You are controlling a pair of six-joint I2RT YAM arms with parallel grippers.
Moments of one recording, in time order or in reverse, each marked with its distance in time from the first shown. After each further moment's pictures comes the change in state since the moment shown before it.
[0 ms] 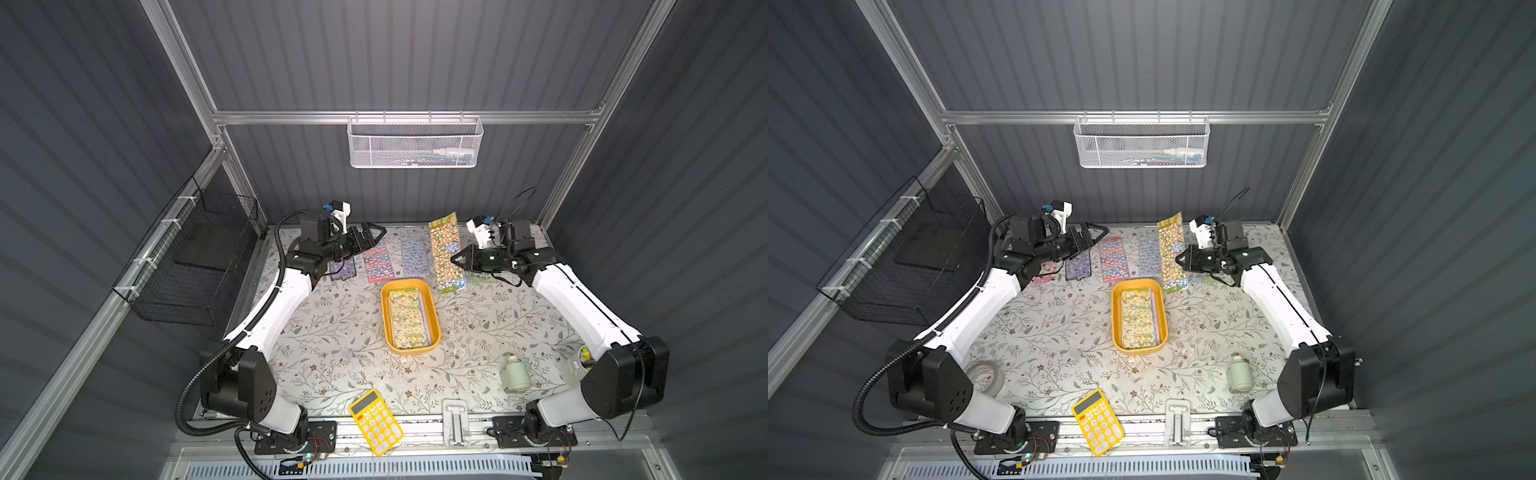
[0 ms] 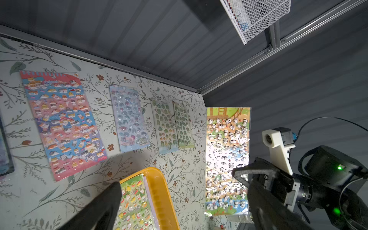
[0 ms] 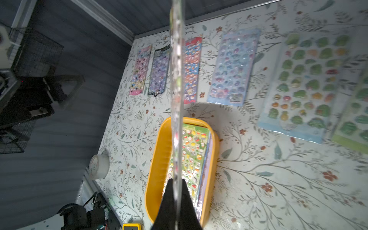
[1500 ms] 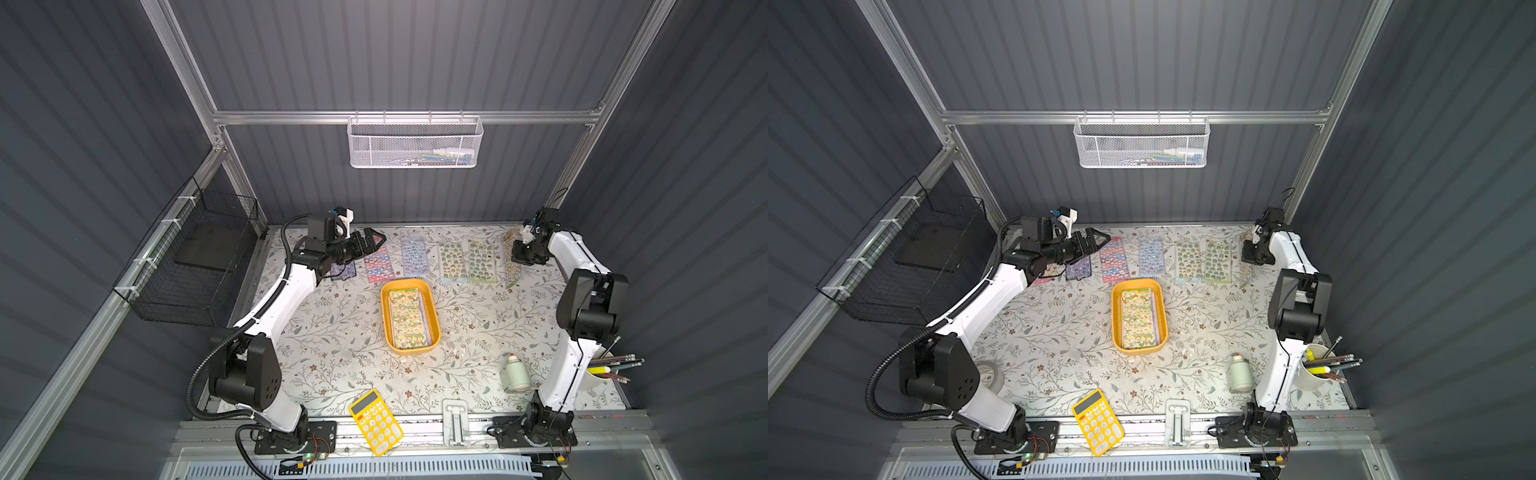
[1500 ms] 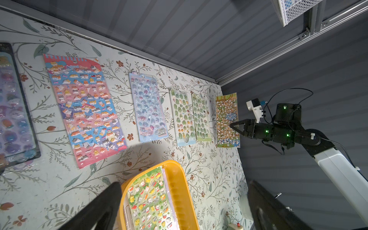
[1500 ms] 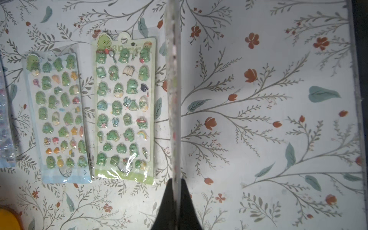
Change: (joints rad) left arm 0.005 0.074 0.017 -0.071 -0.029 0.060; right arm -0.400 0.621 0.438 -0.216 0.359 -0.323
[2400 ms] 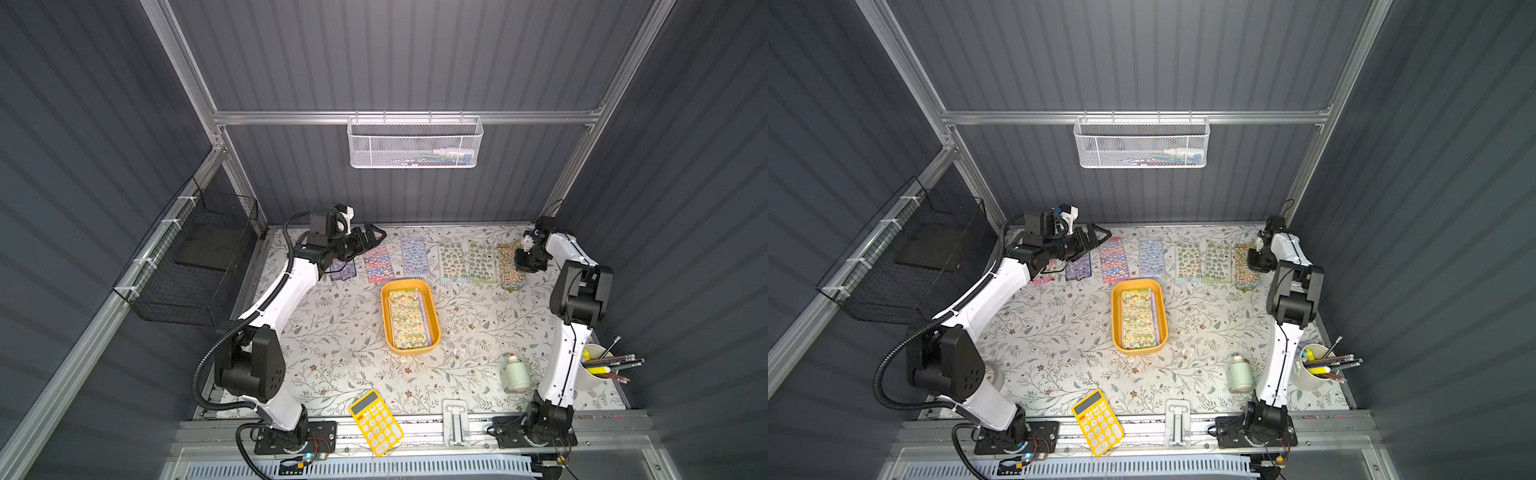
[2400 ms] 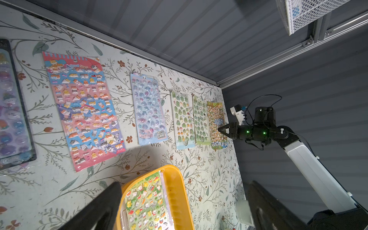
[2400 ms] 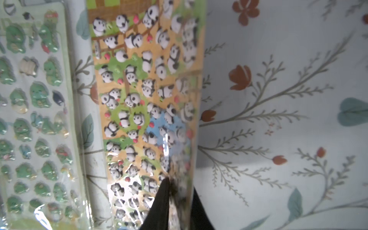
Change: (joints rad) left arm 0.005 0.062 0.068 -0.022 0.003 -0.041; right arm -0.051 0.239 0.174 -0.067 0.057 -0.060
